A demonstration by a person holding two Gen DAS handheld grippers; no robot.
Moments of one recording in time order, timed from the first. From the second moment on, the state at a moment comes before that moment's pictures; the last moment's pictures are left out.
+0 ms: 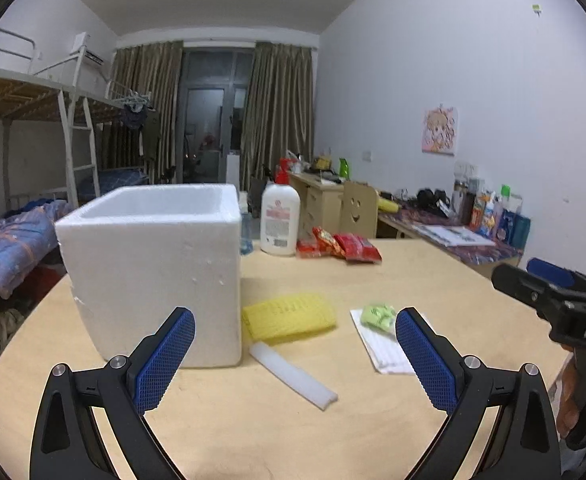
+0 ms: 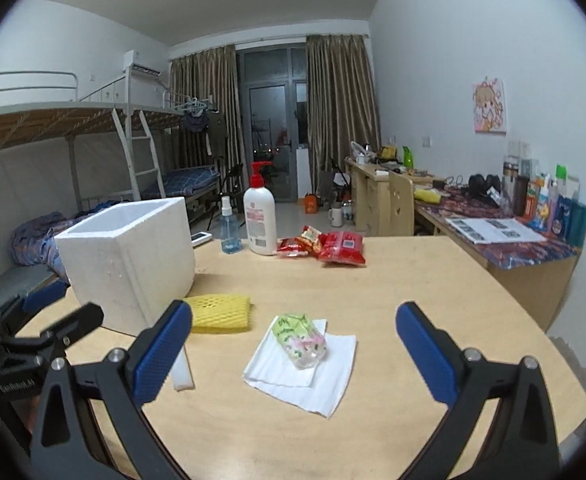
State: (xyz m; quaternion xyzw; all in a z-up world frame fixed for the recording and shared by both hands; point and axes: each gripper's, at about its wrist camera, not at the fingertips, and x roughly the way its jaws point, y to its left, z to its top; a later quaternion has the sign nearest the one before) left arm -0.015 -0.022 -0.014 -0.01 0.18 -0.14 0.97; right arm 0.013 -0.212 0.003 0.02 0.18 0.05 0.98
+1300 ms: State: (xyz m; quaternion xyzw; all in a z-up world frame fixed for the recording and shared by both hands) left arm 0.074 -0.057 -0.089 -0.02 0.39 -0.08 0.92; right arm 0.114 -0.212 -0.045 0.00 0.36 0.14 0.92
